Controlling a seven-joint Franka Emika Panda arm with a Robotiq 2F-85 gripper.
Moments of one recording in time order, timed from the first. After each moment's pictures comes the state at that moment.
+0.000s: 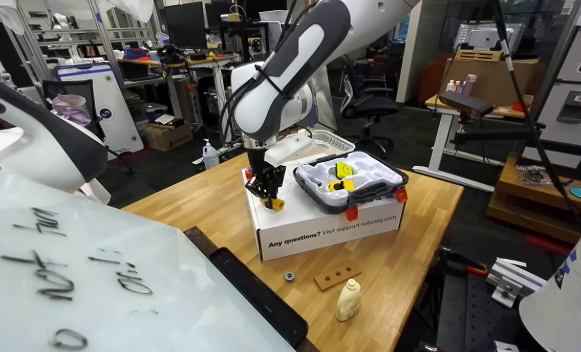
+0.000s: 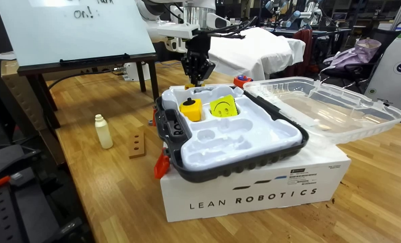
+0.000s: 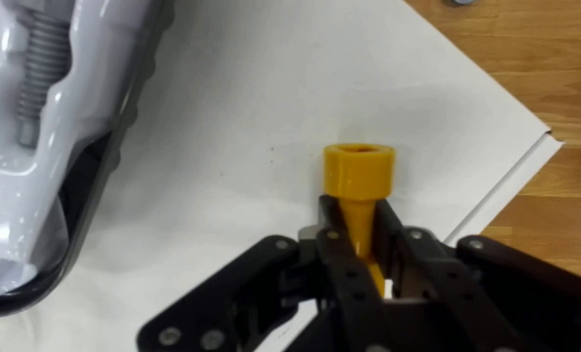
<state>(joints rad) 0.02 0.55 -0.01 -1.83 0.01 2.30 0.06</state>
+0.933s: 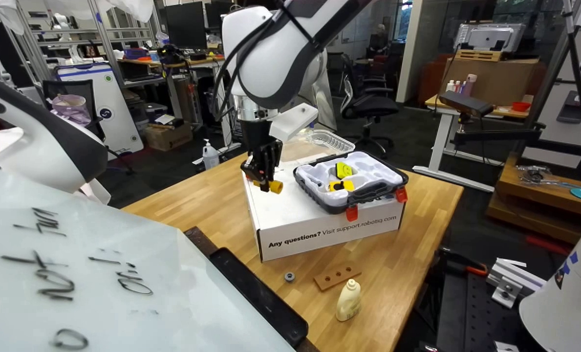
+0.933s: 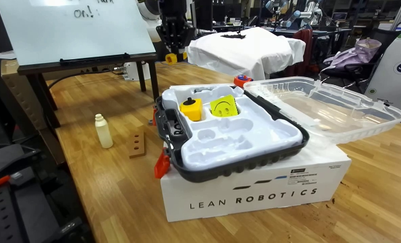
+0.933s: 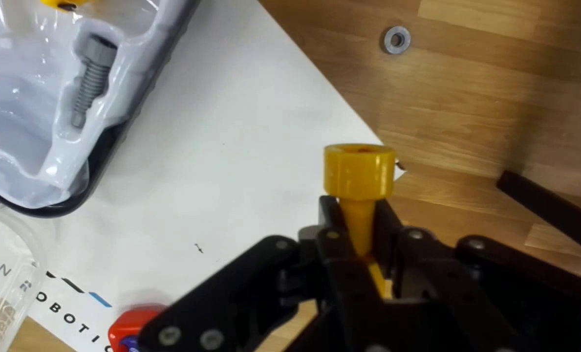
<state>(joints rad) 0.09 0.27 0.02 -2.02 -0.07 2.30 0.05</state>
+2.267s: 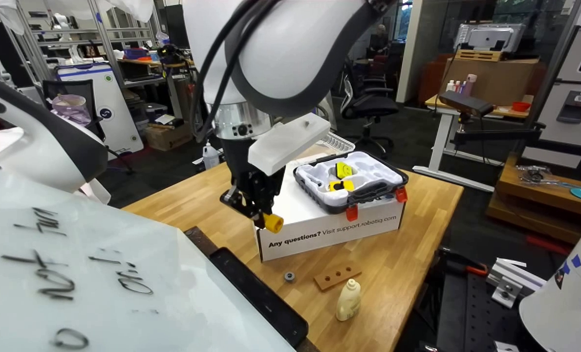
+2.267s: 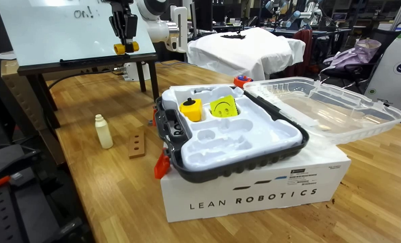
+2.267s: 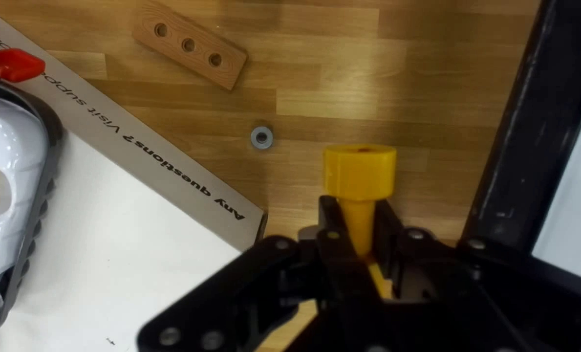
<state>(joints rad) 0.23 0.12 0.13 -2.16 -0.07 2.24 0.45</state>
